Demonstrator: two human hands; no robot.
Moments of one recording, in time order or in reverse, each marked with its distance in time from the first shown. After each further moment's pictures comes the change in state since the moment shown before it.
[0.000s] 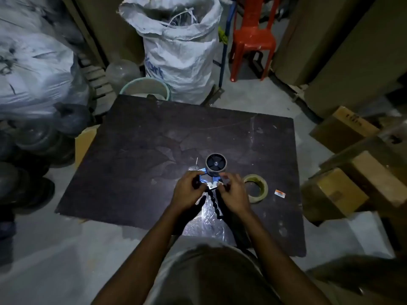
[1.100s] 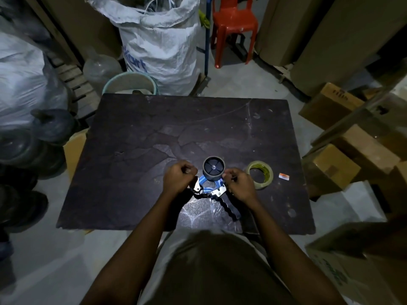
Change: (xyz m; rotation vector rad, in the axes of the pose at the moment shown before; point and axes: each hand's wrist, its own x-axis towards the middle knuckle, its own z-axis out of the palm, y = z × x) left_hand 0.035 -0.016 -0.047 0.043 -0.058 -0.244; right_hand 0.005 0.011 0.019 0.002 0.029 0.204
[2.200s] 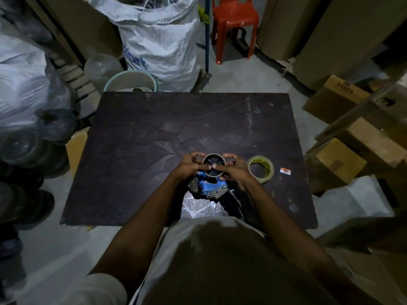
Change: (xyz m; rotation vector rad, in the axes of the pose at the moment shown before) left_hand 0.042 0.012 0.026 -0.358 -0.376 -0.133; right_hand 0.037 -0.014 0.003 0.670 -0.203 0.348
